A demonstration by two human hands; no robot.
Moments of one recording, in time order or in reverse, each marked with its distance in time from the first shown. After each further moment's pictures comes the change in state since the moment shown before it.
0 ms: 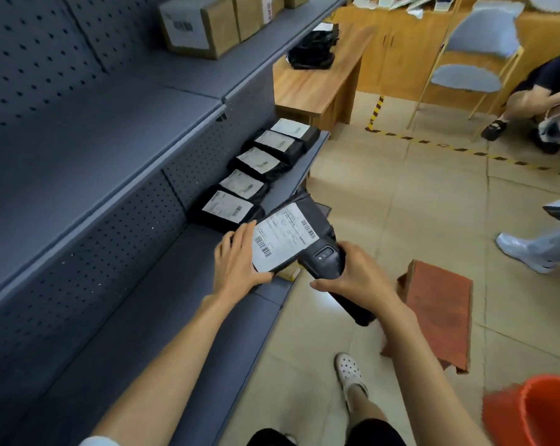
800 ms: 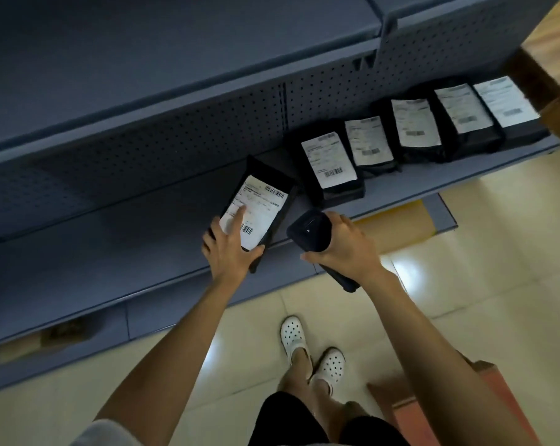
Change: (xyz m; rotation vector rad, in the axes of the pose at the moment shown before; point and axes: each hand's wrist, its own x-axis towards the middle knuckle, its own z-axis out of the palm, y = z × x) left_hand -0.002 -0.055 0.106 0.001 0.043 -1.181; right_hand 0.240 -0.055 0.088 -0.304 -0.609 -0.512
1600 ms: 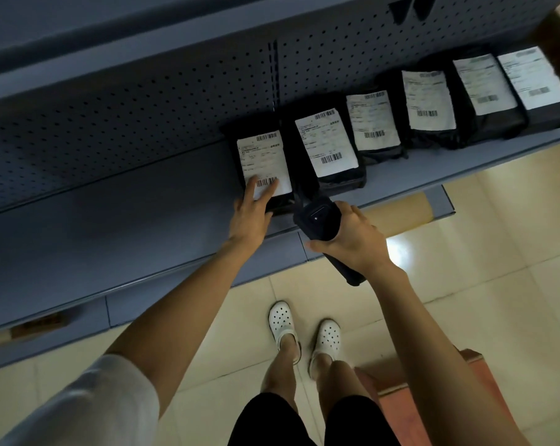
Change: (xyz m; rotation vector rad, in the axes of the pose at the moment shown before) left_hand 0.073 0.049 0.060 -0.118 -0.174 0.287; right_hand 0.049 0.035 0.009 0.003 -0.010 0.087
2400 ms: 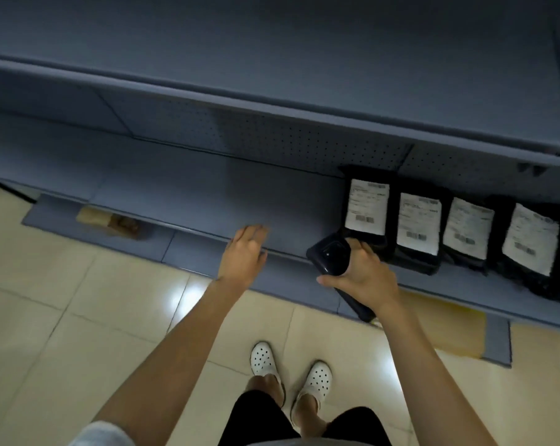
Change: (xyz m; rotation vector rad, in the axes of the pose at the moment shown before) left_hand -0.166 -0.050 -0.075 0.020 0.326 -0.328; right_hand -0.031 -0.087 -0.011 -0.270 -0.253 -0.418
